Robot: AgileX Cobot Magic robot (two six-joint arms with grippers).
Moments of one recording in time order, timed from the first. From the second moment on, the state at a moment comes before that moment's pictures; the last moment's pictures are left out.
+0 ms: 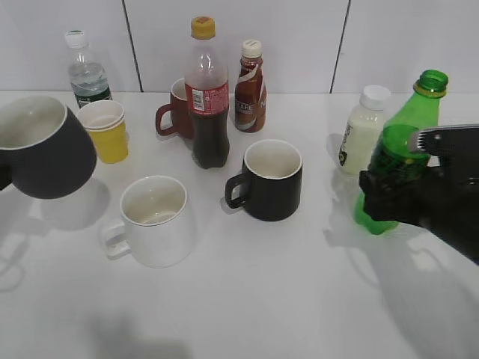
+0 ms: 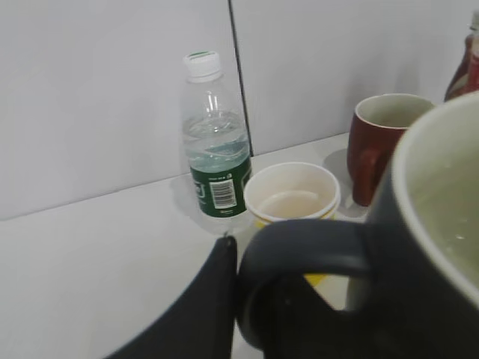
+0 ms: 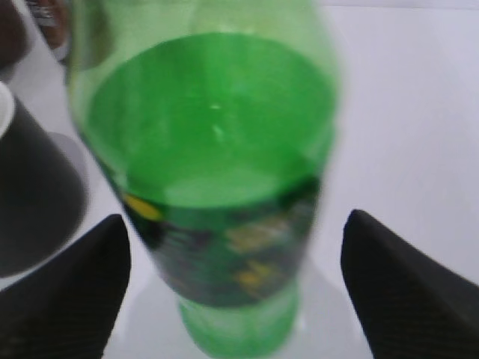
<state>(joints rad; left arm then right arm) 0.06 1.46 -0.29 0.39 -0.93 -0.07 0.41 1.70 -0.32 0.28 -0.89 -0.06</state>
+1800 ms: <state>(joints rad) -0.68 1.35 -0.70 0.32 -0.03 -0.13 0.78 1.45 -0.68 0.91 -0.75 -2.14</state>
